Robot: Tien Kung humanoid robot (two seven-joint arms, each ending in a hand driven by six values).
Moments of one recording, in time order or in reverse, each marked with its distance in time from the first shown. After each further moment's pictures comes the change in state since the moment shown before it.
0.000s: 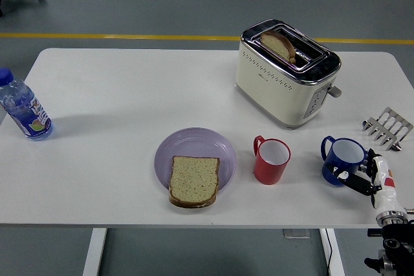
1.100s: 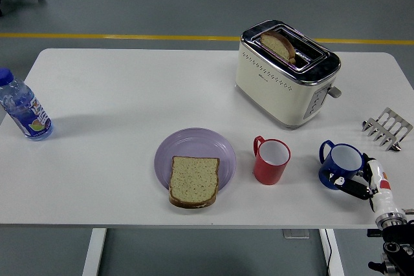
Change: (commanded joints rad) left arm 0.008 -0.001 0.007 0.000 -0.002 -0.001 0.001; right arm -0.017 0.004 0.023 -0.012 -0.132 0.085 -0.078
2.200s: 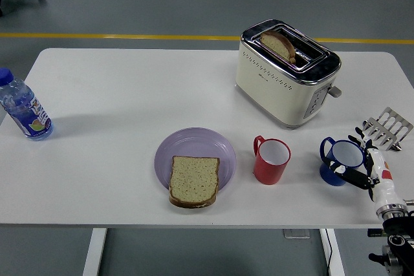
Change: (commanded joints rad) left arm -0.008 0.002 -0.012 -0.001 0.009 0.000 0.004; right arm -0.005 0.002 0.068 0.099 0.019 0.023 0.037
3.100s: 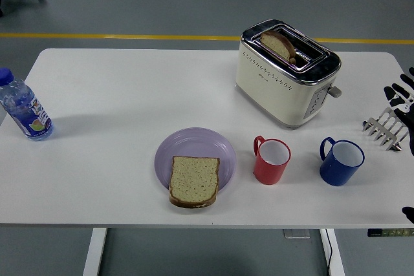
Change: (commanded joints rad) left arm 0.000 0.001 -0.002 0.000 0.001 -0.001 0.000; right arm -0.035 0.015 0.361 0.403 0.419 0.128 -0.249
